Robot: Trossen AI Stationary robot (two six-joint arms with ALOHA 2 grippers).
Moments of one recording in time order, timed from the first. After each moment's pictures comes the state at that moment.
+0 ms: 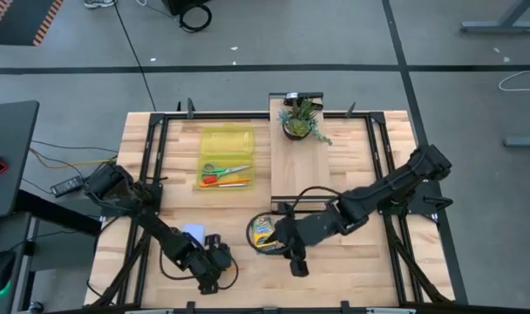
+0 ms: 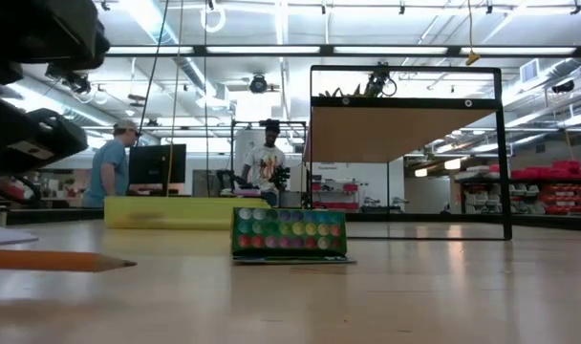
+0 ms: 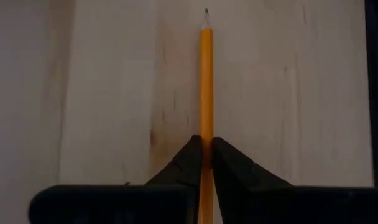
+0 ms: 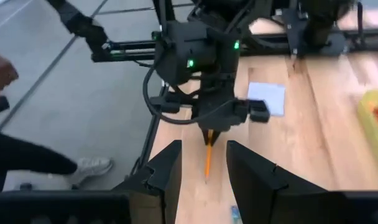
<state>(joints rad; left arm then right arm) -0.75 1.77 0.93 -0.22 -0.21 -0.76 0.49 1.69 1.54 -0.40 0.18 0.33</state>
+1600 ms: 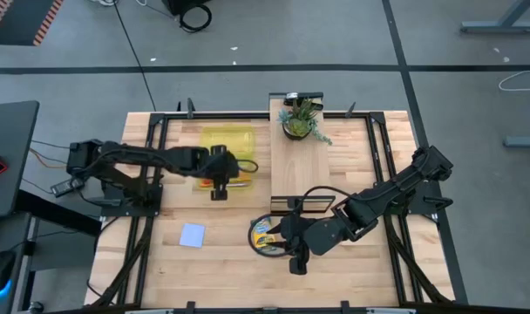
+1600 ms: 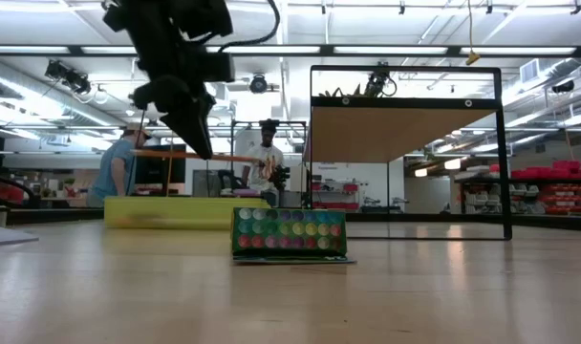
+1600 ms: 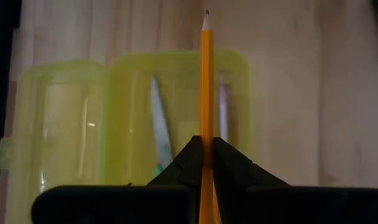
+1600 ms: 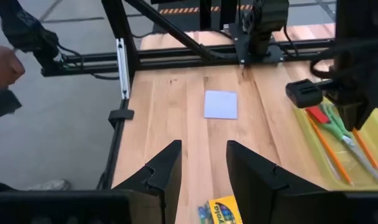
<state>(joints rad) 0.09 1.42 0.94 -0.59 -0.21 0.16 0.55 1.69 1.63 -0.53 0.43 0.38</state>
